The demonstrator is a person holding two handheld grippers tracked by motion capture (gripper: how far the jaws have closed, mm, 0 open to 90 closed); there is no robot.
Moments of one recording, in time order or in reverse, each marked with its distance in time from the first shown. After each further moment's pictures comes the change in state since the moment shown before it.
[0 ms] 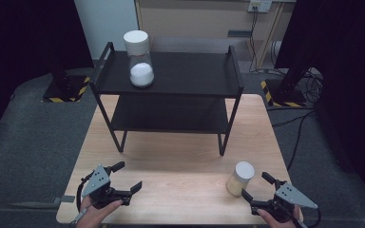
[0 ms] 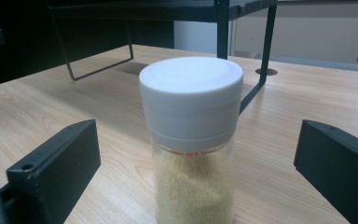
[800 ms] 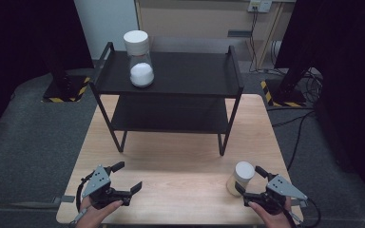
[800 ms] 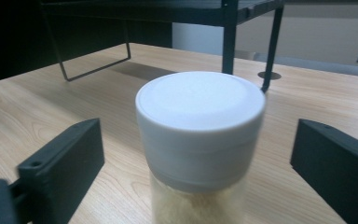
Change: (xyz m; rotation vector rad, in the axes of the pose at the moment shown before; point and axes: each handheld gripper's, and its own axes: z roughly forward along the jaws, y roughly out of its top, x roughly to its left) left arm -0.001 0.002 -0.001 0.008 0.005 0.012; right arm 0.003 0.009 0.026 0.012 0.001 -0.012
